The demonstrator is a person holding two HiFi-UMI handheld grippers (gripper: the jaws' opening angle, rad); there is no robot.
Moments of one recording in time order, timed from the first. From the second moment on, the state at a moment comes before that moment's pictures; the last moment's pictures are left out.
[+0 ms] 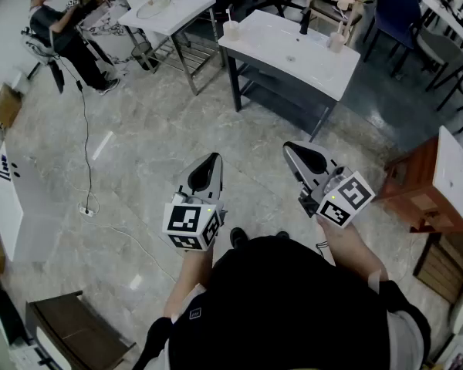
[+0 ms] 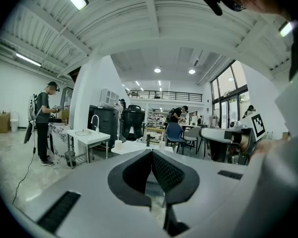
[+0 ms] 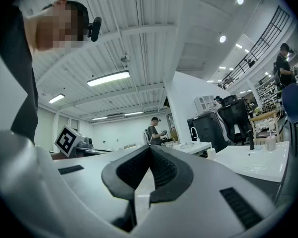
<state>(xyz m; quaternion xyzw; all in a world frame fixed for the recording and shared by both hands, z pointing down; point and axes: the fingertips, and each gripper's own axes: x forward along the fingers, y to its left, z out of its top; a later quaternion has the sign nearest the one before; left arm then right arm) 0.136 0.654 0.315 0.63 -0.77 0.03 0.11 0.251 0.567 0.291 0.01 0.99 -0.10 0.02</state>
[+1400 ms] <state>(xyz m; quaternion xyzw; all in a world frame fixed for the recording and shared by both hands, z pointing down) 0.026 0.722 0.336 0.63 -0.77 0.01 0.12 0.136 0.621 0.321 0.03 0.99 -0.15 0.01</state>
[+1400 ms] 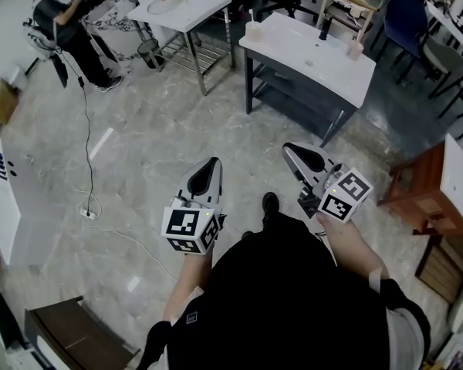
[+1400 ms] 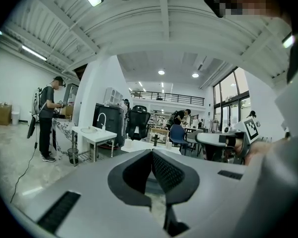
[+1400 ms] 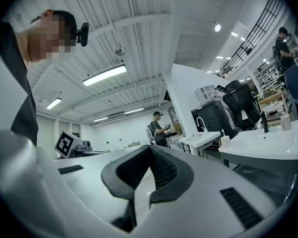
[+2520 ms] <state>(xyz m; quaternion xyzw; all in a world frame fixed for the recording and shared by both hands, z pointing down) -0.154 0.386 0.376 0.68 -0.71 0.04 0.19 -0.045 0.319 0.356 0.01 0.98 -0.21 0.01</state>
